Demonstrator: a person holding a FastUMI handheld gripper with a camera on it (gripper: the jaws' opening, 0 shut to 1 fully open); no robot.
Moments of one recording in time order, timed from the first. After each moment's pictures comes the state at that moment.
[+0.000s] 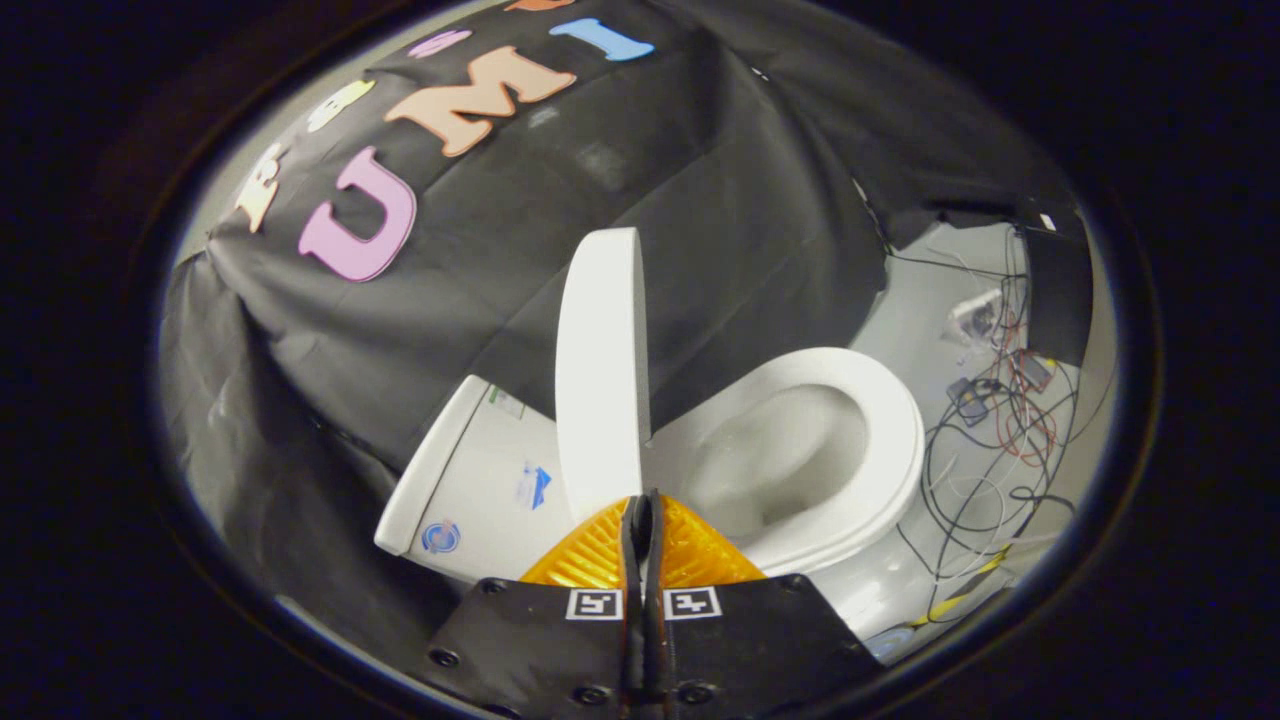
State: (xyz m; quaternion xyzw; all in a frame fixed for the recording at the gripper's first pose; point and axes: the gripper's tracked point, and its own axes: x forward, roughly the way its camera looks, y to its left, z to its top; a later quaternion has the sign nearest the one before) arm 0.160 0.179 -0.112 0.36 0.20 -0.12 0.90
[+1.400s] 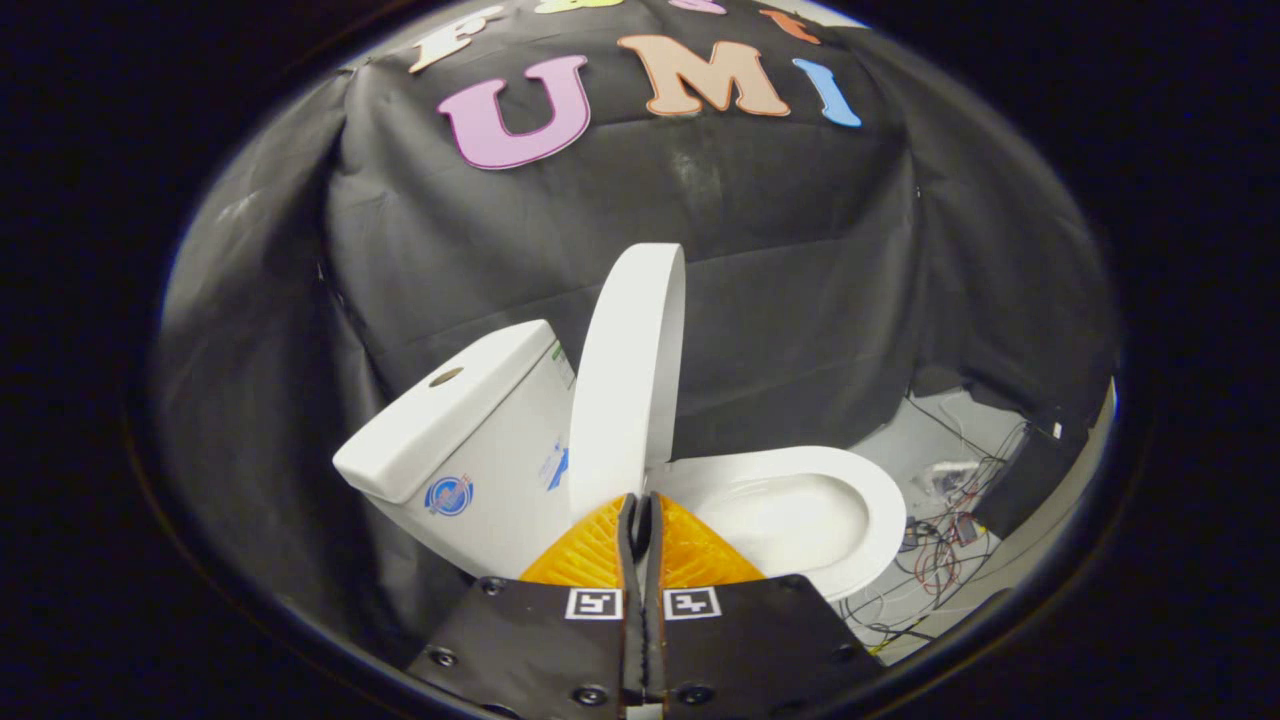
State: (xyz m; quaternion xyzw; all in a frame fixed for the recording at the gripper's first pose) arm 0.203 0.270 -0.051 0.12 0.21 -0.12 0.96
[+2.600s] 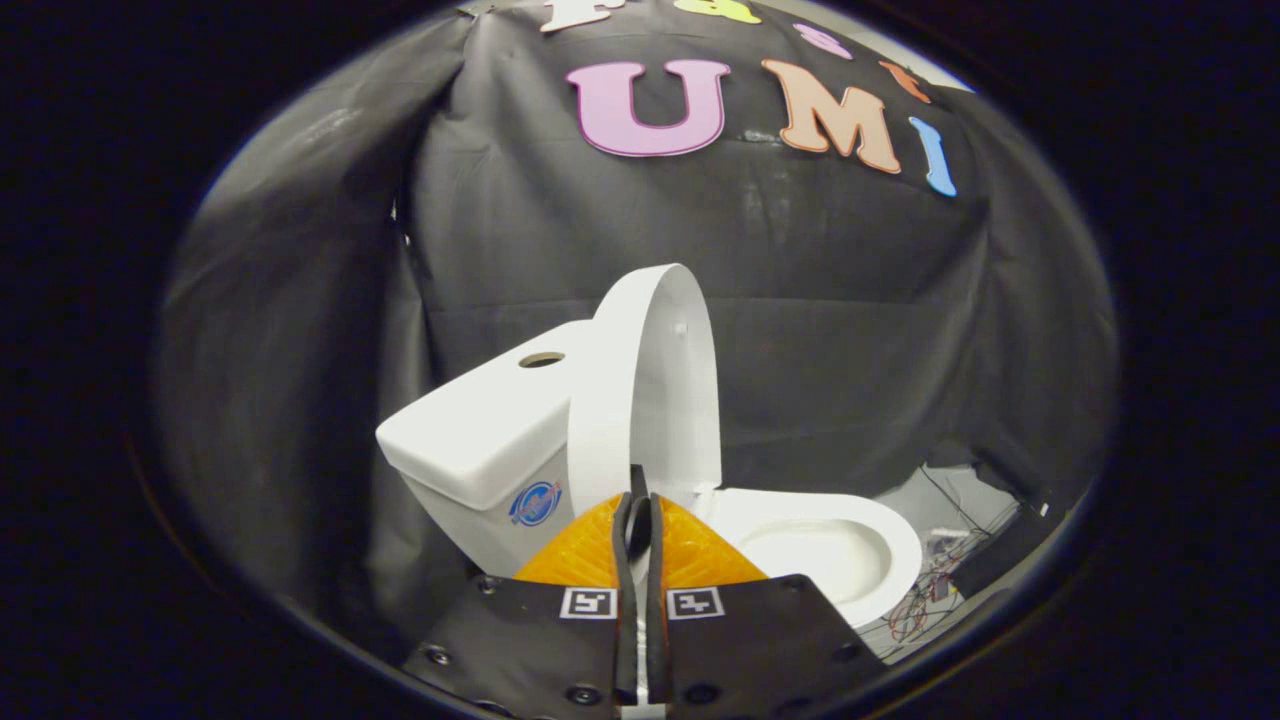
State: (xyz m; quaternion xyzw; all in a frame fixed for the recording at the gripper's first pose) arm 0.247 0.371 -0.043 0.01 0.20 -0.05 0.98
